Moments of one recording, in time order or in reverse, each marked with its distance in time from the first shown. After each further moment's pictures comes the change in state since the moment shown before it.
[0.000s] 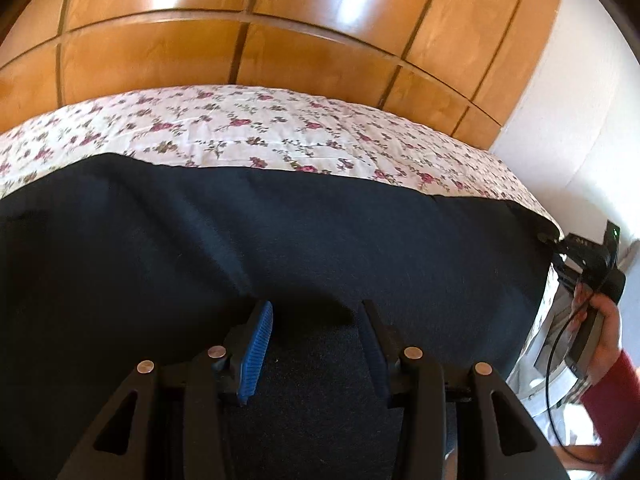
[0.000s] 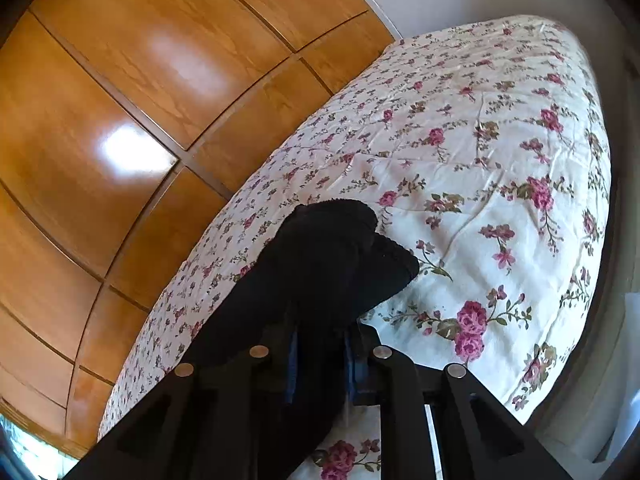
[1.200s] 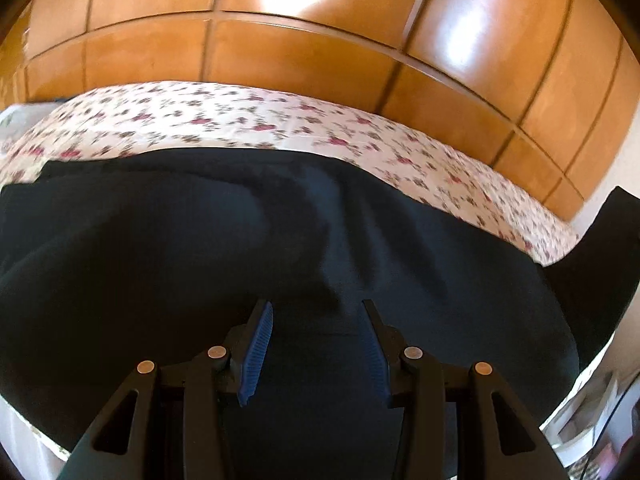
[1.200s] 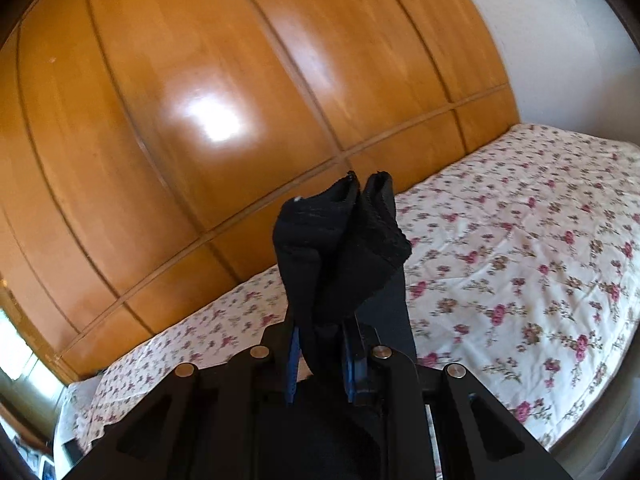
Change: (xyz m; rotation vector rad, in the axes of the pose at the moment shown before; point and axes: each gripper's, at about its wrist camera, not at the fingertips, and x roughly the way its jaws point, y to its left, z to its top) left arm -0.060 0.096 -0.018 -0.265 -0.117 0.261; right arm -0.068 0.193 -0.043 -0.353 -0.066 0.208
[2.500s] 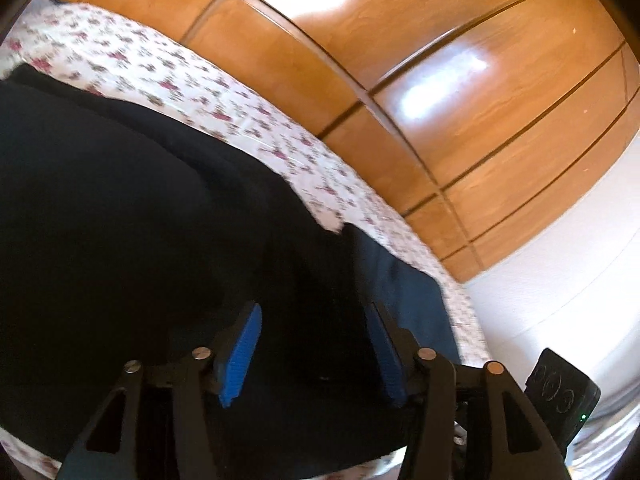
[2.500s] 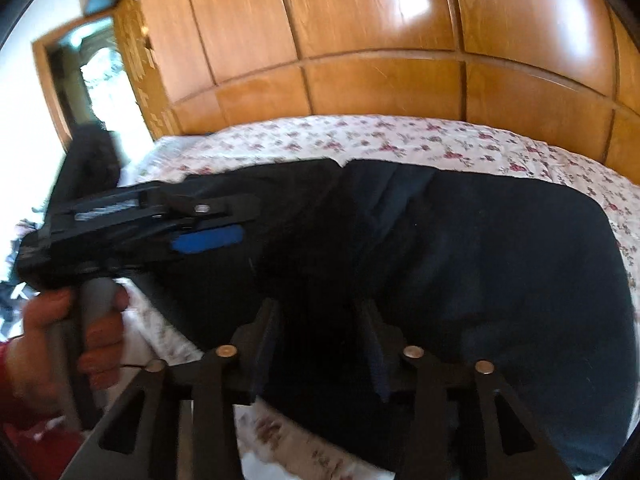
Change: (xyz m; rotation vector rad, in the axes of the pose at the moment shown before) left arm -0.012 0.023 -0.002 -0.269 -0.013 -0.462; right arm 0.051 0.129 -0.185 -0.592 0.466 0.465
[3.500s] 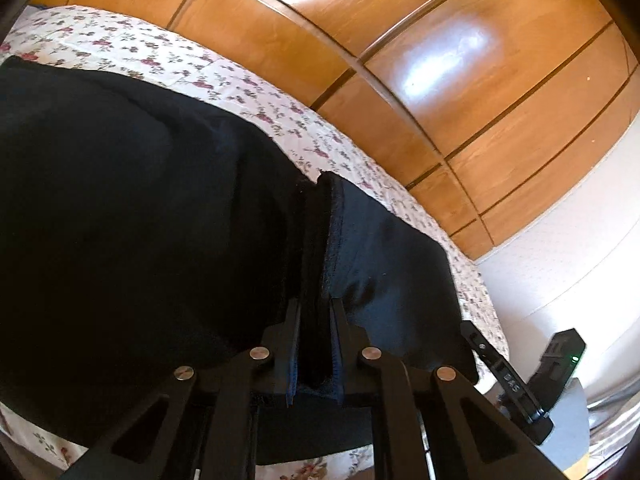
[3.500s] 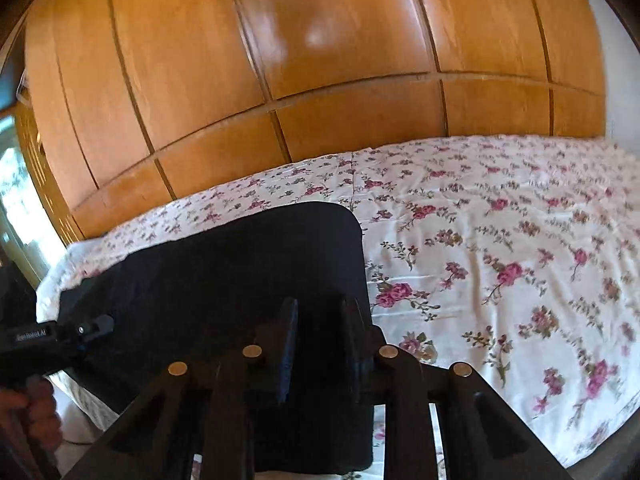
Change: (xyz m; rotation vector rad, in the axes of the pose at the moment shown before) left arm 0.029 -0.022 -0.027 0.054 0.045 0.087; right arm -0.060 -0.118 -0.029 0.265 -0.183 -0.361
